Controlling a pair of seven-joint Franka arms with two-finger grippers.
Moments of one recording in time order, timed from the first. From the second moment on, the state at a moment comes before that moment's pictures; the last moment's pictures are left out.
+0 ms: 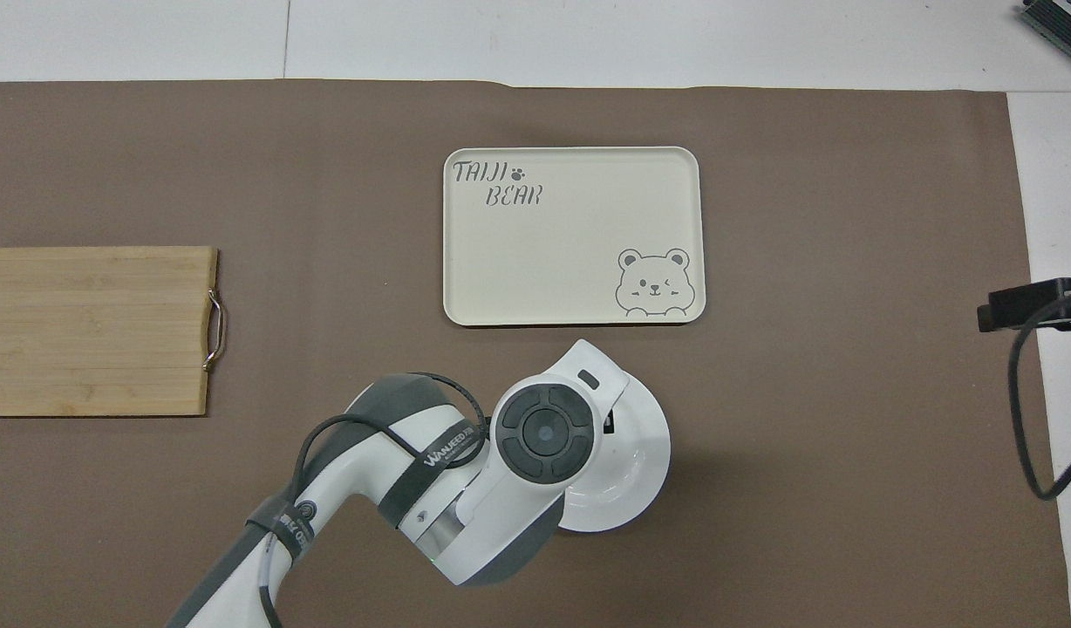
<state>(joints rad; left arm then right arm) -0.81 0.30 -0.13 -1.95 -0.02 2.26 -0.97 0.13 -0.08 -0.14 -1.56 -0.03 1.48 0.01</state>
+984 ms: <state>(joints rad) -0.51 0.17 -0.09 -1.86 -0.02 2.07 -0.67 0.13 -0.08 -0.14 -1.56 -0.03 1.48 0.01</state>
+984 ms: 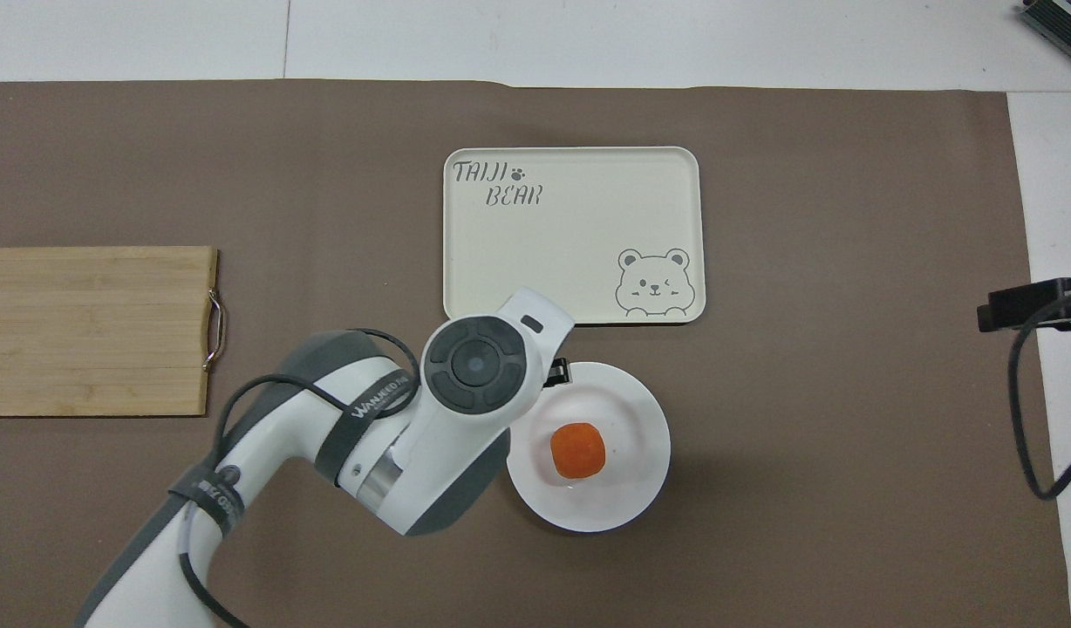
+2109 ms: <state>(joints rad) -0.05 0.04 -0.08 -1.80 -0.03 1.94 -0.05 0.13 -0.08 -0.14 -1.56 -0.03 1.48 0.01</state>
